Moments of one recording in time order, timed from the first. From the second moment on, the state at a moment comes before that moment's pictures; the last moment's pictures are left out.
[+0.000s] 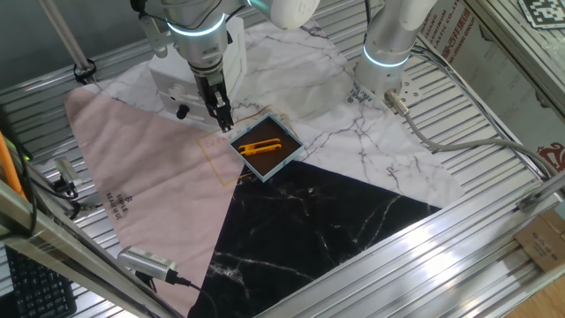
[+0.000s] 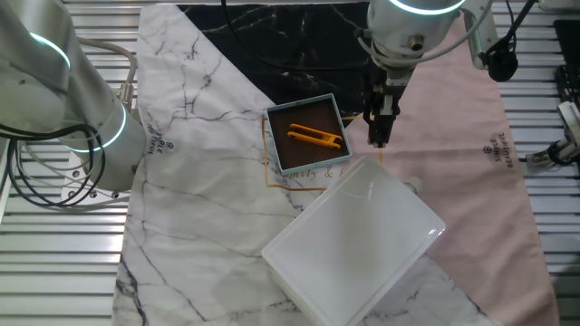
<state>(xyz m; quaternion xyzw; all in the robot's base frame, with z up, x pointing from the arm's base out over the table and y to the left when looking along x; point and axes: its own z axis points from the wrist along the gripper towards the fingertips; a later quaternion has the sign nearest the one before) 0.500 0.000 0.170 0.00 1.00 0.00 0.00</state>
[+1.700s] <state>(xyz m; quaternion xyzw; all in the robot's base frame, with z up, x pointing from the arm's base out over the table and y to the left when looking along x) 0.500 0.000 0.171 -0.09 1.00 -0.02 0.02</state>
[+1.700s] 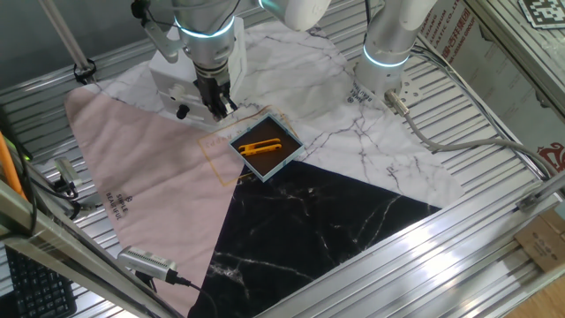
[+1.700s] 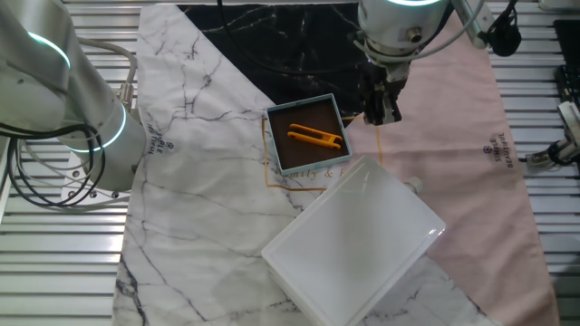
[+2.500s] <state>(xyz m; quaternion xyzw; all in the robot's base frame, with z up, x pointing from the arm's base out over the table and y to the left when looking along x) 0.502 0.000 0.170 -0.10 0.99 -0.02 0.02</state>
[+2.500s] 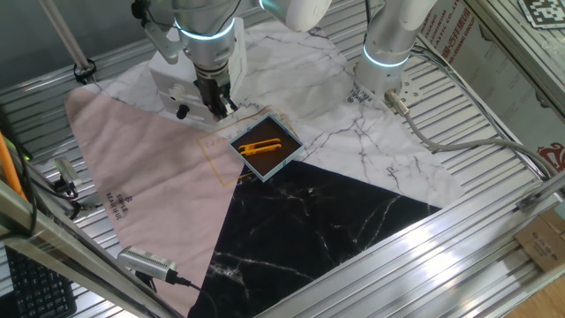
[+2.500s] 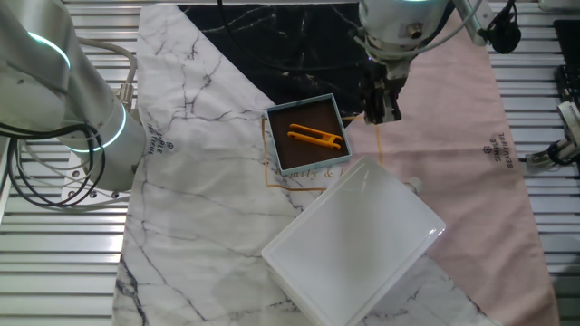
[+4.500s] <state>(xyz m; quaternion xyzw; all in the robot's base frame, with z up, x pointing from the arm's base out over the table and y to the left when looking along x) 0.529 0.011 0.155 -0.11 0.99 -0.02 0.01</state>
